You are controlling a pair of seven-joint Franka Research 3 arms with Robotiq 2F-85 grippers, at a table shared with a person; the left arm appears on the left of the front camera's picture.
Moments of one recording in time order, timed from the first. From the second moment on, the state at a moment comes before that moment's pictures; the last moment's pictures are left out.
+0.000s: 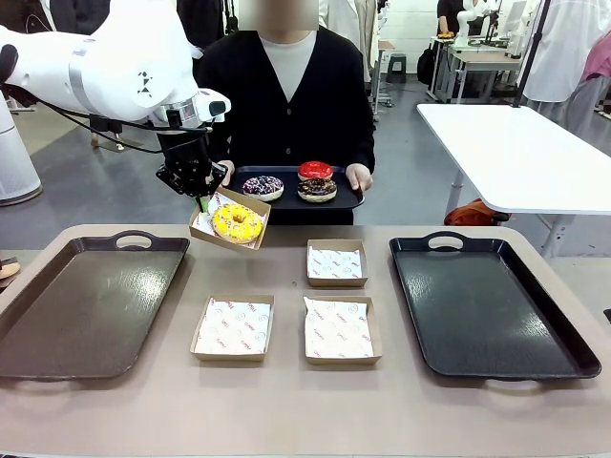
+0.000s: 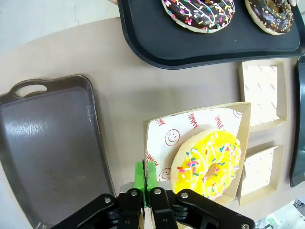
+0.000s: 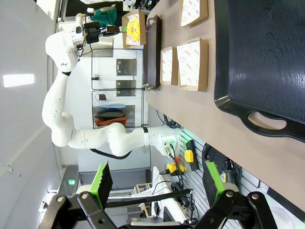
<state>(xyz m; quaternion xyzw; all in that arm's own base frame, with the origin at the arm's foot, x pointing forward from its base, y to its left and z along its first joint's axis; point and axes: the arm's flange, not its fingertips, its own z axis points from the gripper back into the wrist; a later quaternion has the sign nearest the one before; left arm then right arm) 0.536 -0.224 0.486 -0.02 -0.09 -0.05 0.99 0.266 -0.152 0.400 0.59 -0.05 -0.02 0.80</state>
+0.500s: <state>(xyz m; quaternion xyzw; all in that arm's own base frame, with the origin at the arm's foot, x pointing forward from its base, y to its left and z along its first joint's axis) 0.538 -0.219 0.486 -0.02 -0.09 -0.06 0.99 0.272 -0.147 0.409 0.58 -0.05 -0.01 0.81</state>
